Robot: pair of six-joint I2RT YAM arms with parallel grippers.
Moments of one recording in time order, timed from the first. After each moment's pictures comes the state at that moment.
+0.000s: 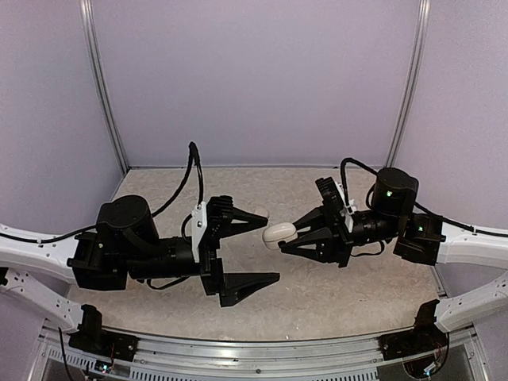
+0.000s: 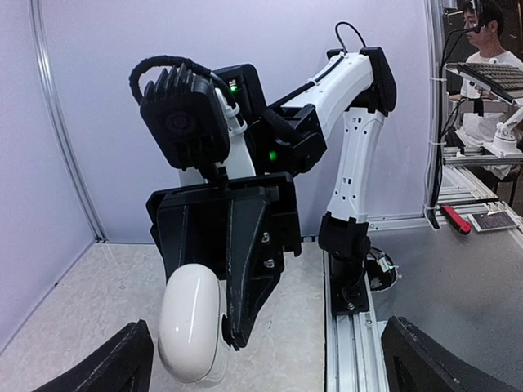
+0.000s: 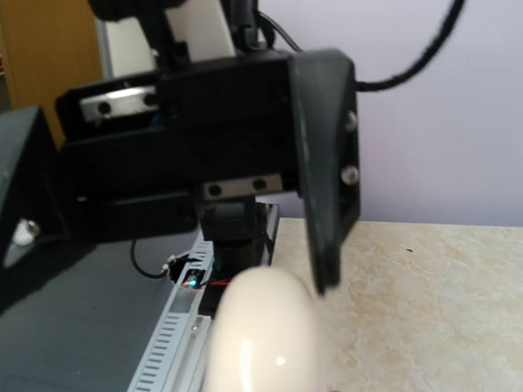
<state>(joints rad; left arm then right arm) -1.39 1.18 0.88 0.31 0.03 0.14 0.99 1.10 0.79 0.27 -0.74 -0.04</state>
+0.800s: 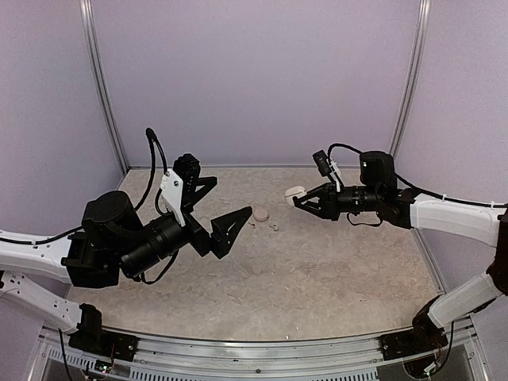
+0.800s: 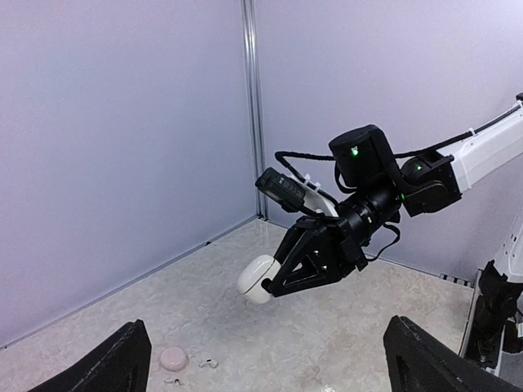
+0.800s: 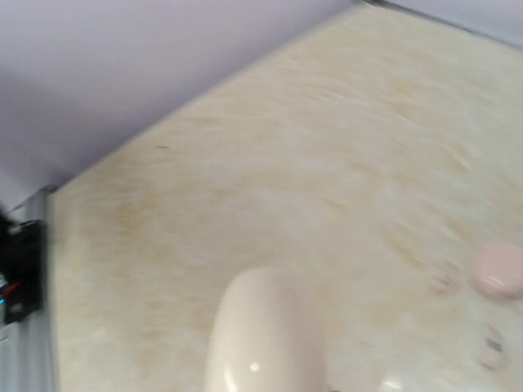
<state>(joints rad) -1.33 1.10 0.82 0.38 -0.49 0.10 0.58 1.35 0.88 0.12 -0.66 0.14</state>
